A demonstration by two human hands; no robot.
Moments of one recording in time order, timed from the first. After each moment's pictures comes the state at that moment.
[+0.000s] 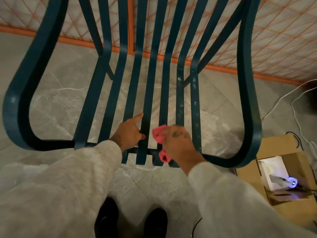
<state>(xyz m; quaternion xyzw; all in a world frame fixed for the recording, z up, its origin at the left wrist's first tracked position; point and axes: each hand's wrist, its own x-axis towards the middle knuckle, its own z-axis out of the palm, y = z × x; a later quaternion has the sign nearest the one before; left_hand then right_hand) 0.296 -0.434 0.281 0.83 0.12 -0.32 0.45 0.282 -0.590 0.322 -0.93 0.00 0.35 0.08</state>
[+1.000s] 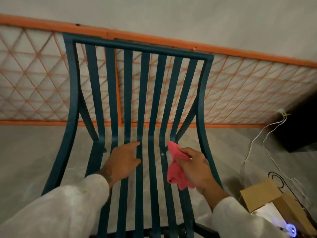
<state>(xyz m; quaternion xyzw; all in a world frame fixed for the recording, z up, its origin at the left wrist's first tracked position) 0.435 -0.420 0.479 0.90 -0.03 -0.23 0.37 0.390 -0.640 0.486 -0.86 0.19 0.09 0.46</state>
